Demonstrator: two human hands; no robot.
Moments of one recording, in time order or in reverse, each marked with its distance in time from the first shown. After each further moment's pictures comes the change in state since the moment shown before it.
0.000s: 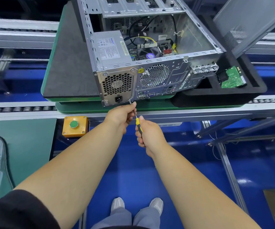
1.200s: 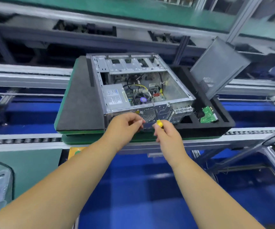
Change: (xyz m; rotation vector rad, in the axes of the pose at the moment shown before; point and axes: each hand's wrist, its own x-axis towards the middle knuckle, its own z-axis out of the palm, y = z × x) left_hand -0.116 0.090 0.014 0.710 -0.222 0.762; right_hand -0.067 -0.091 -0.055 -0.336 0.130 -0.704
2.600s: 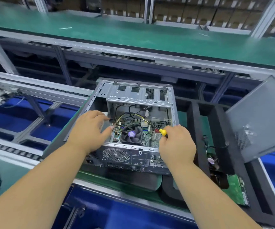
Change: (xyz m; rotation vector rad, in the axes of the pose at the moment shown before) left_hand 0.147 0.005 -0.044 1.016 0.443 -0.042; right_hand 0.241 -0.001 -0.064 -0.770 0.058 -0.481
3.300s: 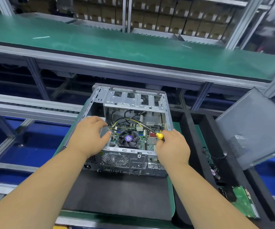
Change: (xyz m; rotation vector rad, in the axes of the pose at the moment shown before) left_hand 0.092 -0.058 0.012 -0.099 -0.037 0.078; right_hand 0.066 -0.045 0.044 -0.040 0.007 0.166
